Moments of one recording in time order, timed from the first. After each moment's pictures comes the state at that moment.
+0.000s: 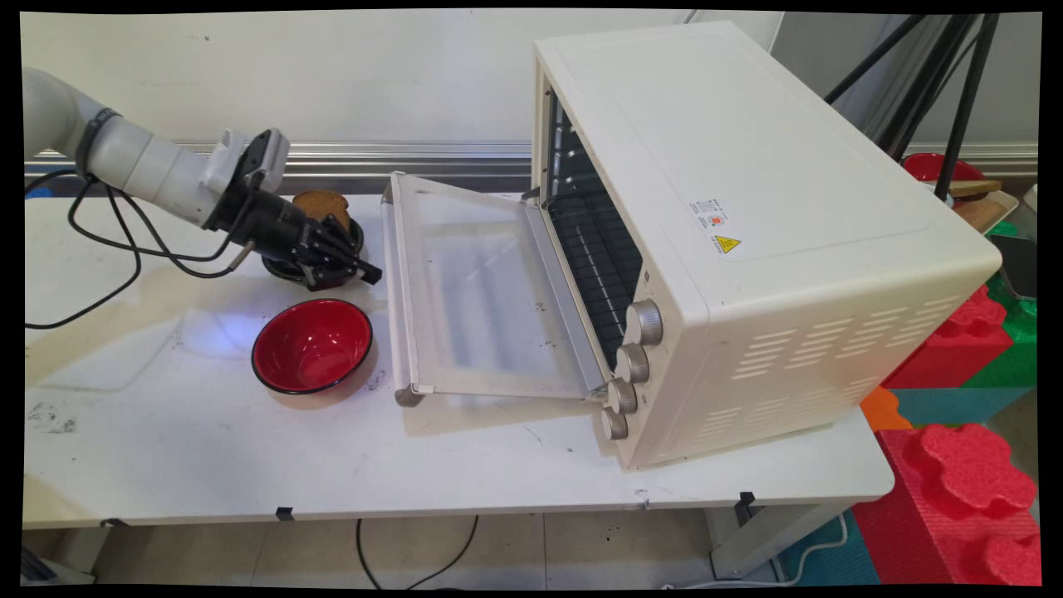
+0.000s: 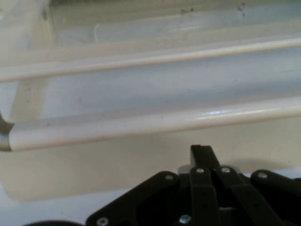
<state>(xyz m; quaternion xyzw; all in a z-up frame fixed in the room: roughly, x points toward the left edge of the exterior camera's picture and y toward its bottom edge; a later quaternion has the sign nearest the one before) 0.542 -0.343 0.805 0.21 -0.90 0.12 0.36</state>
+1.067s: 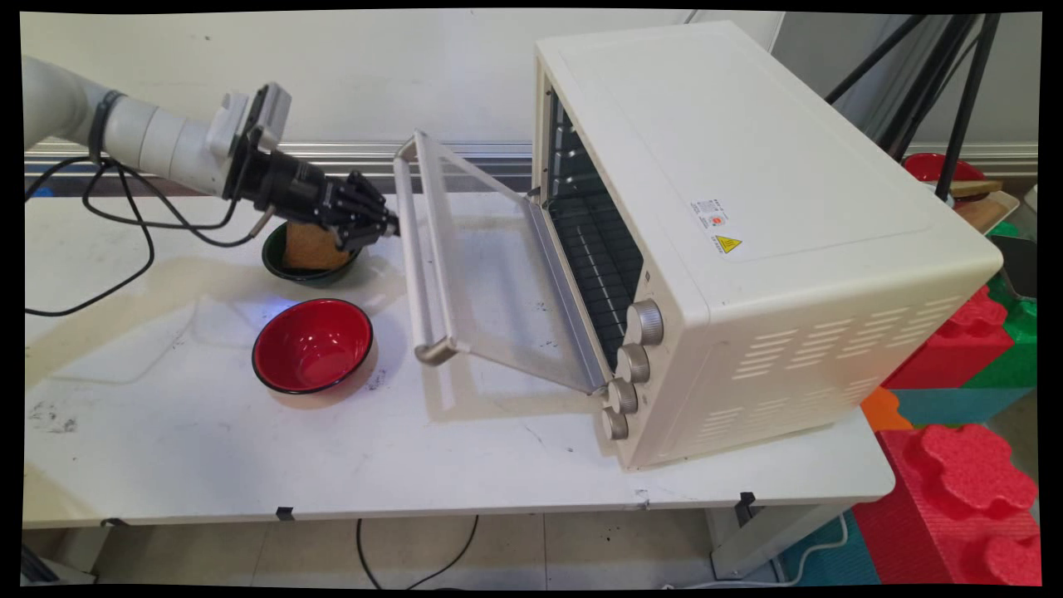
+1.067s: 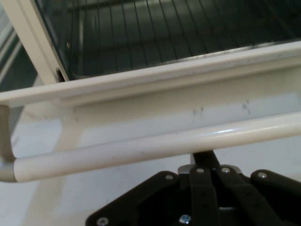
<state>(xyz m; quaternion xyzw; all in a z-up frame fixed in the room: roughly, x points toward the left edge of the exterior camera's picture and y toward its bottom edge) 0.531 -0.363 0.827 0.17 -0.86 0.16 0.45</state>
